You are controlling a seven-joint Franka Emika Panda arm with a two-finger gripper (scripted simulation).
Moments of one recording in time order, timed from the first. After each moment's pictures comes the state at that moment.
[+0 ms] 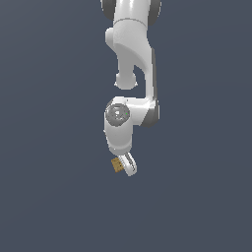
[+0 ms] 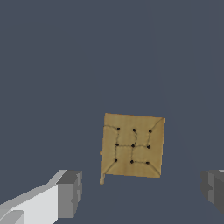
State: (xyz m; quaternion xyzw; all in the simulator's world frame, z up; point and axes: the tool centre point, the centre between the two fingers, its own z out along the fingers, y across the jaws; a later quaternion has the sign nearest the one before) arm 0.058 -0.021 0.068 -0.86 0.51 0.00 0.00
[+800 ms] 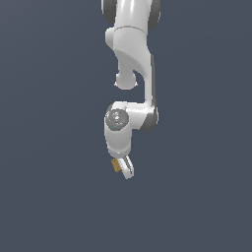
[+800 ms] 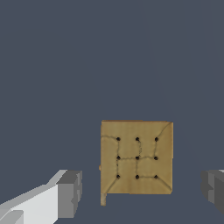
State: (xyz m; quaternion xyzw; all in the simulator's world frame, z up) arm 0.061 -0.025 0.050 -0.84 0.54 0.00 0.00
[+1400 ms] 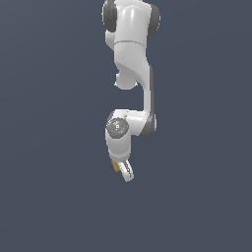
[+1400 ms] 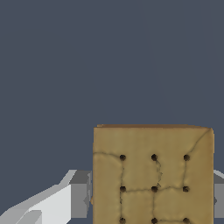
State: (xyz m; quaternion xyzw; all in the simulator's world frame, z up) arm 0.060 -0.026 0.011 -0.84 0.54 0.00 0.00
